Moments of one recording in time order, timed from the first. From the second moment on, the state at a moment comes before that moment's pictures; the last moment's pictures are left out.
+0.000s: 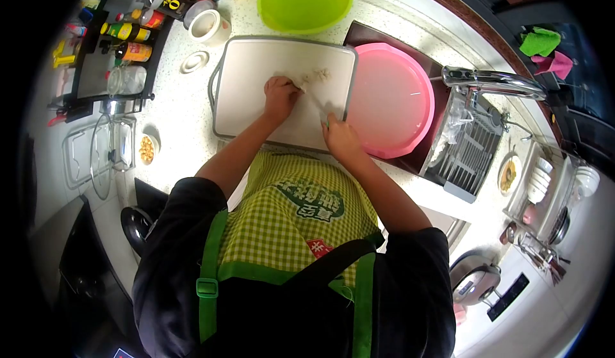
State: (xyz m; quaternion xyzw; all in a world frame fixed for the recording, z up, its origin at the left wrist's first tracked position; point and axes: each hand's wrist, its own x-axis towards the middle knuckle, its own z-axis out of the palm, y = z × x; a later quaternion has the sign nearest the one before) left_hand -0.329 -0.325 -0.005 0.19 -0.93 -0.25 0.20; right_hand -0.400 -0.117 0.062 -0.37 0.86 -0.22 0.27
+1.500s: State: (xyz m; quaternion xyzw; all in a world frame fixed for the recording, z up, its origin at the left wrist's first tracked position) left_hand -0.389 -0.369 0.019 0.12 -0.96 -0.27 -0.02; right_hand -0.409 -0.102 0.060 -0.35 0.87 -0.18 0.29
